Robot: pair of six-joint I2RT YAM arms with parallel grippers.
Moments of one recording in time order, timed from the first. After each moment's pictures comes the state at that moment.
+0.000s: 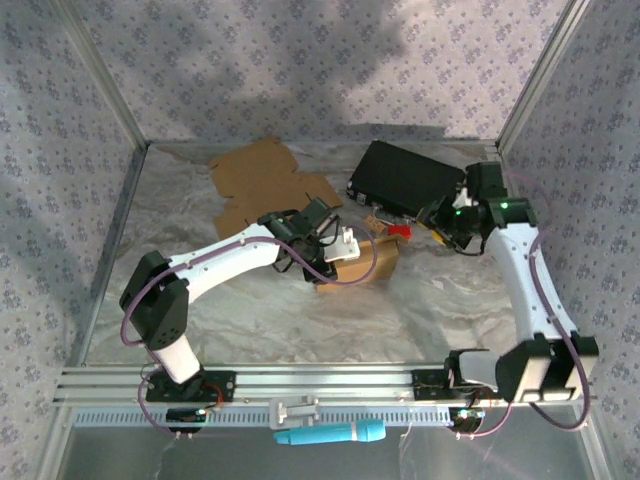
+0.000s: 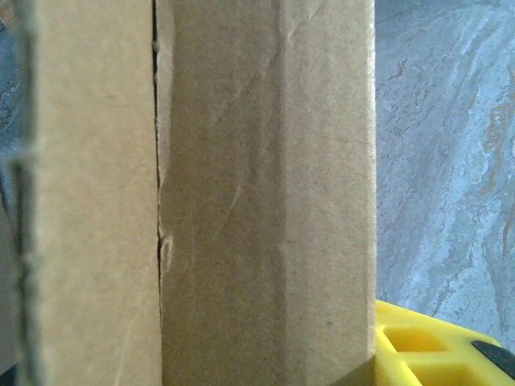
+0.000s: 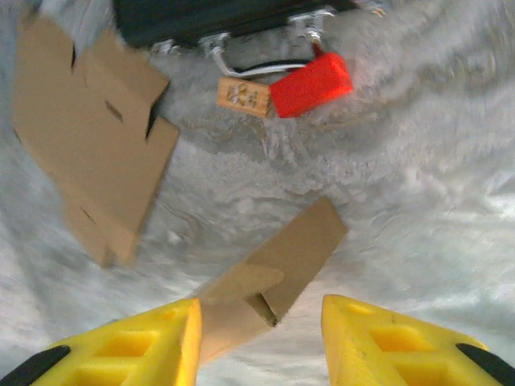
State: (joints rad) left arm -0.88 1.69 1.33 -0.76 0.15 0.46; right arm 0.09 1.24 1.26 -1.03 -0.29 0.61
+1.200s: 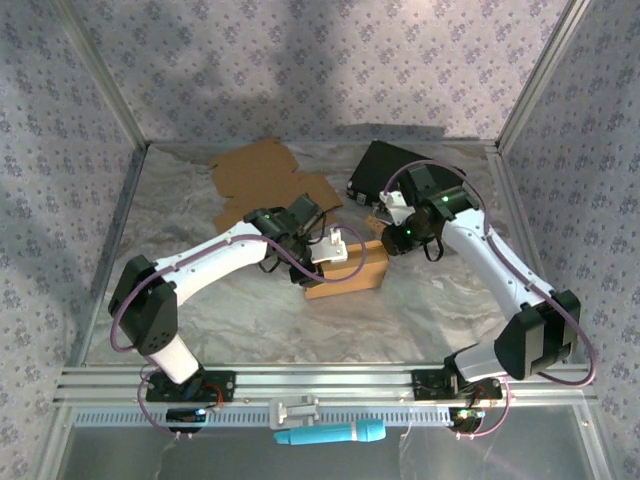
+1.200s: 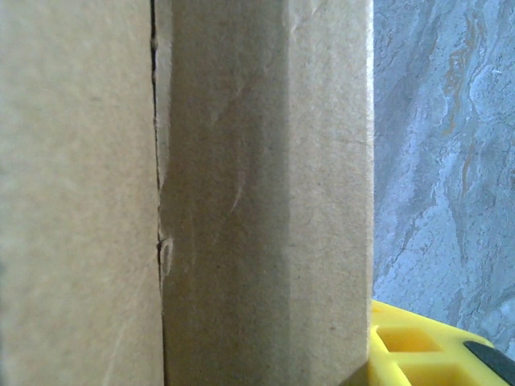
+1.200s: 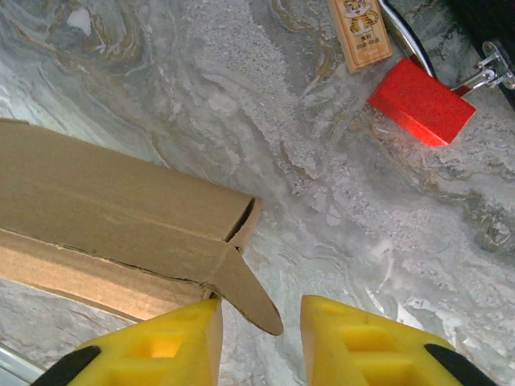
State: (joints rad) left arm -0.82 1.63 1.31 -0.86 0.22 0.53; right arm 0.41 1.41 1.31 -1.10 -0.10 -0.09
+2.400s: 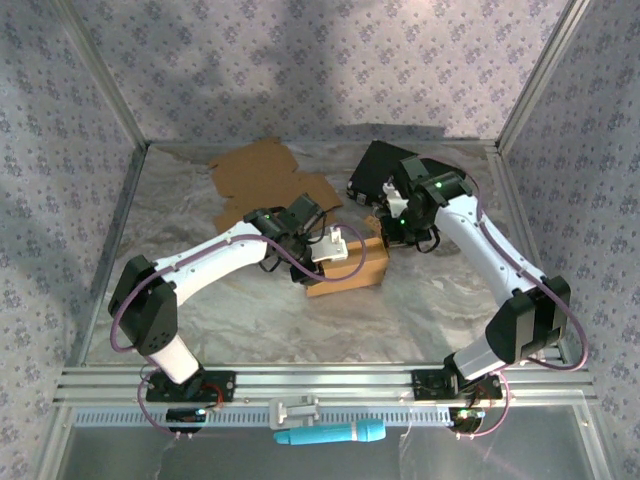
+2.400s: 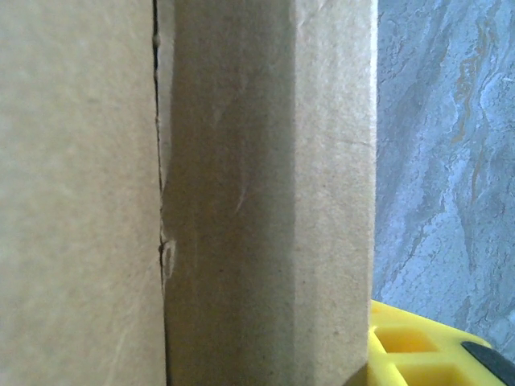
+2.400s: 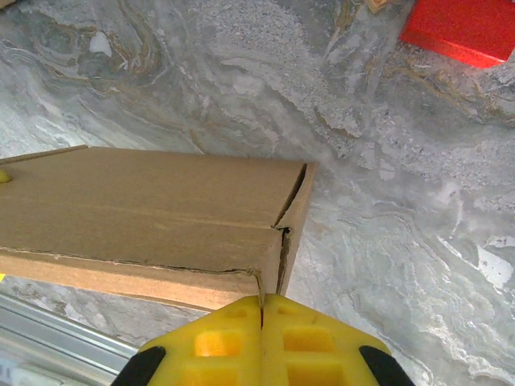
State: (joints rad) left arm -0.82 1.63 1.31 -0.85 0.20 0.51; right arm 0.42 1.51 1.45 -1.24 -0.18 0.20
